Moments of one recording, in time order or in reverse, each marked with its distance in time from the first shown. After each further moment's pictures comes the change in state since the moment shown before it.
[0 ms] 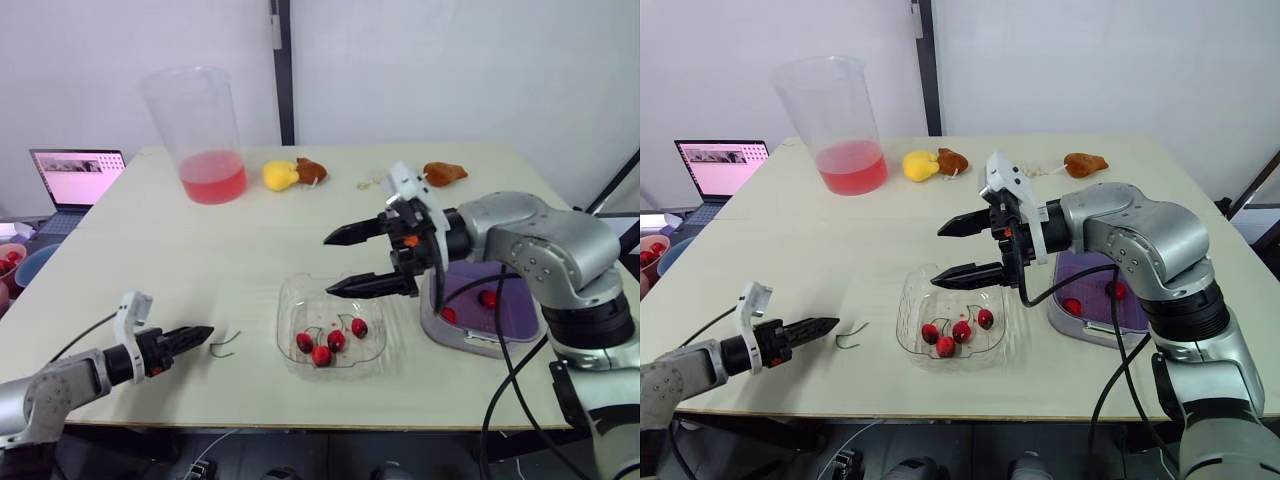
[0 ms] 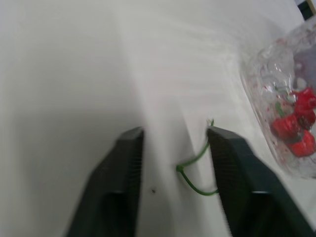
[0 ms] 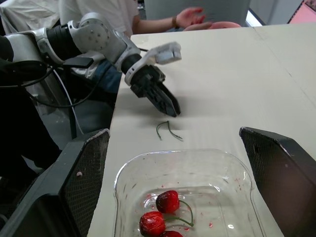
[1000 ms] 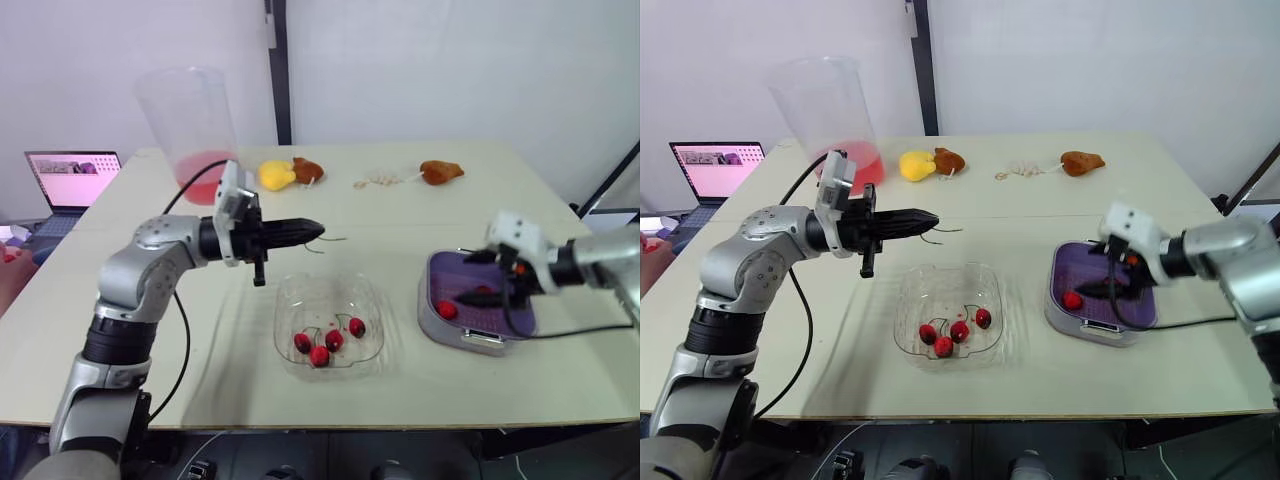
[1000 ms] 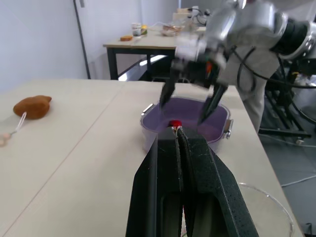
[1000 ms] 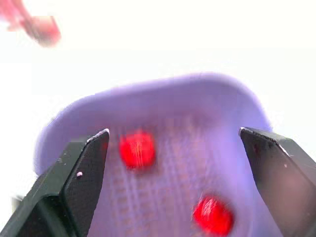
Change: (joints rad) left arm -0.618 -0.138 -0.370 -0.070 0.168 -0.426 -0.354; right arm 0.268 -0.415 -0.127 0.236 -0.305 -0.264 0.159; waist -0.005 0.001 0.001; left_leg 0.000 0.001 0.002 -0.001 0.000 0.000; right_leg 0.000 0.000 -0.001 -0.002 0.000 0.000
